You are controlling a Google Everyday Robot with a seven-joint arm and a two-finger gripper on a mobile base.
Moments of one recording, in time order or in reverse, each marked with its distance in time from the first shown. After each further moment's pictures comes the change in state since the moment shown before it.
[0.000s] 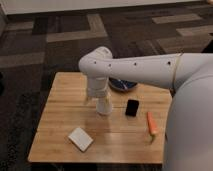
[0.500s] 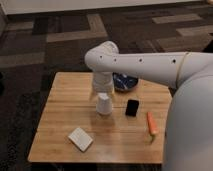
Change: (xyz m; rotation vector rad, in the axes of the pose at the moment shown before) arm -0.022 -0.018 -0.006 0.008 -0.007 0.000
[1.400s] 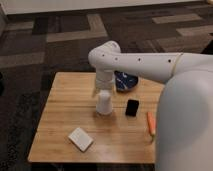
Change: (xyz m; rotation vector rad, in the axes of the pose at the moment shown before) arm -0.026 0.003 0.022 0.001 -0.010 -0.050
